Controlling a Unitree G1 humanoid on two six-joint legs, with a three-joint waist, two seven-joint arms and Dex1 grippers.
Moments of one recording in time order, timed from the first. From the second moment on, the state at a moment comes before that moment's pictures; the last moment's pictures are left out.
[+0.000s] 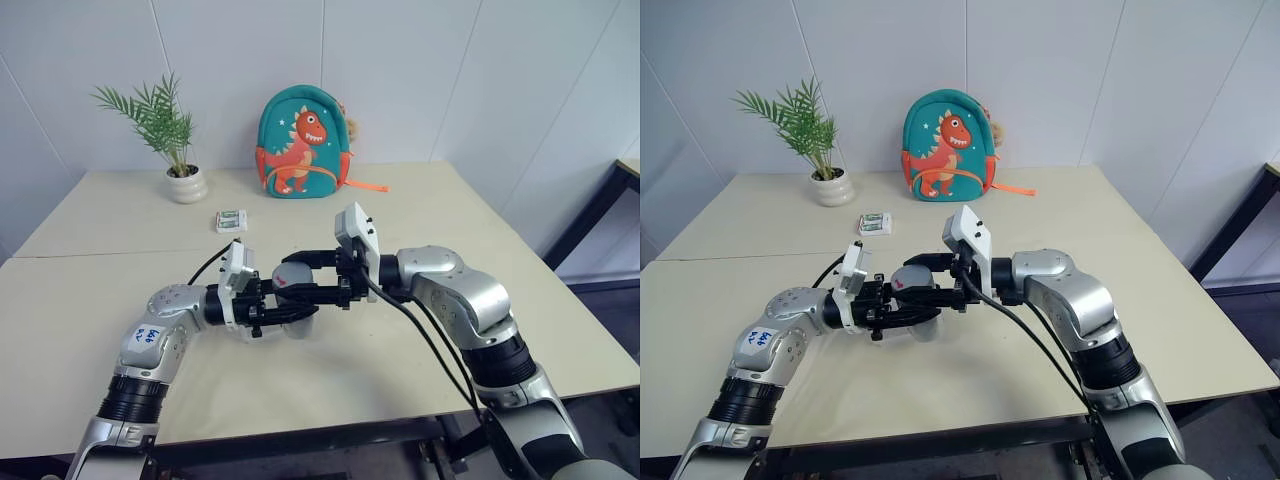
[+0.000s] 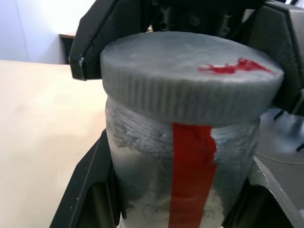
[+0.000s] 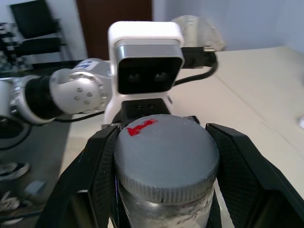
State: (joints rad) left arm -0.63 0.51 0.01 0.07 -0.53 0.37 -1.18; right arm -0.97 -0.35 0.21 -0.01 0.48 0.63 1.10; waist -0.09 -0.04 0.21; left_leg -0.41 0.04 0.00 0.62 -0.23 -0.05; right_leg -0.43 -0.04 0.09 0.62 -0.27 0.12
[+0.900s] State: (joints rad) left arm -0.62 0.53 0.04 0.05 -0.56 0.38 -1.23; right arm -0.96 -0.42 0.18 0.10 0.47 0.52 1.22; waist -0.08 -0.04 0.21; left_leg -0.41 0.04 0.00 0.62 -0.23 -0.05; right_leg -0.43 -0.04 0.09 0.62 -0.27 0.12
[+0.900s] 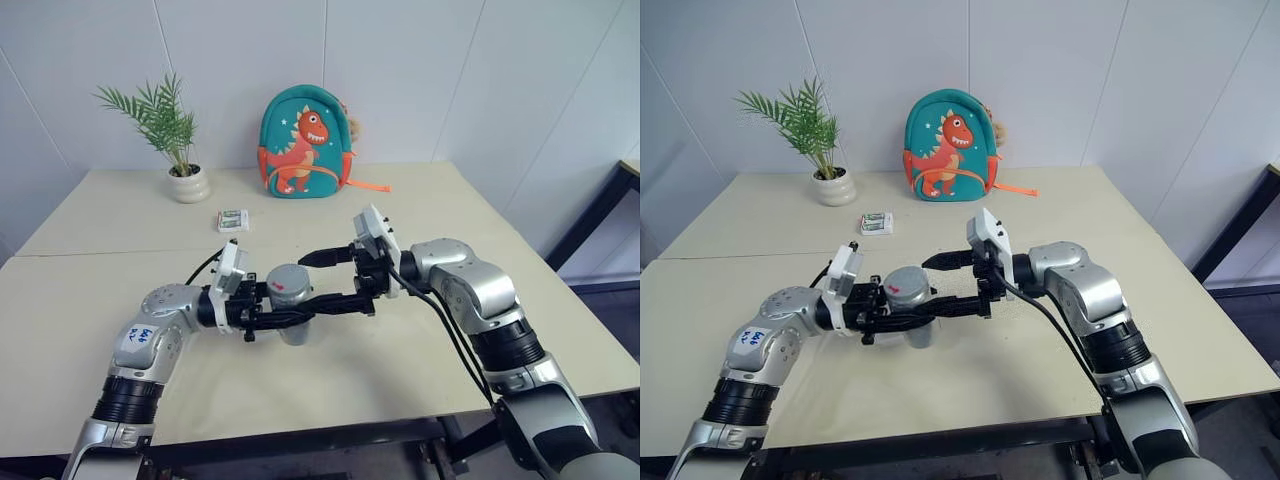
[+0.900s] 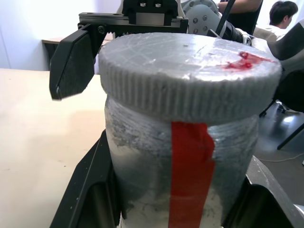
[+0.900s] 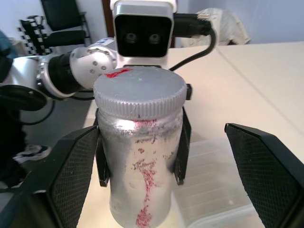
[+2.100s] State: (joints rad) left arm -0.62 0.52 0.04 0.11 -0.49 0.29 -1.14; right arm -0.98 -0.29 0.23 -0.03 0.43 0.70 0.87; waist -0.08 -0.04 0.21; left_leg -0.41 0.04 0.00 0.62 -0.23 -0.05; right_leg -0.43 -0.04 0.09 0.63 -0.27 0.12
